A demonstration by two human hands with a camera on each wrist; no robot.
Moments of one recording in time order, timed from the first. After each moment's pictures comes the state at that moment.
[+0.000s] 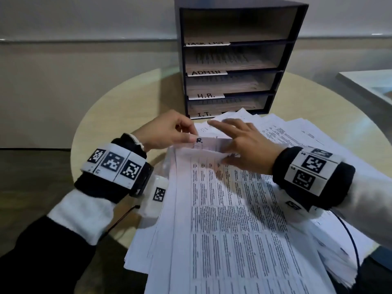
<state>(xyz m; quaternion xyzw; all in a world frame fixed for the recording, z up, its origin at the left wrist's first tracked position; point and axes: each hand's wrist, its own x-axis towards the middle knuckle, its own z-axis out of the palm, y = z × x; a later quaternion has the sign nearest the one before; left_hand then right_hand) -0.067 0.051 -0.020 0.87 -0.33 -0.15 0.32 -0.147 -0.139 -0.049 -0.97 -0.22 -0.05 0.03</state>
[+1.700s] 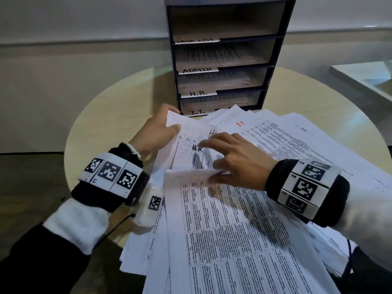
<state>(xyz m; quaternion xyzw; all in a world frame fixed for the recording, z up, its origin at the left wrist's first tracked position) -0.076 0.043 -0.035 0.85 -0.18 -0.09 0.48 -0.170 -0.133 -0.065 -0.95 -0.31 -0.10 0.01</state>
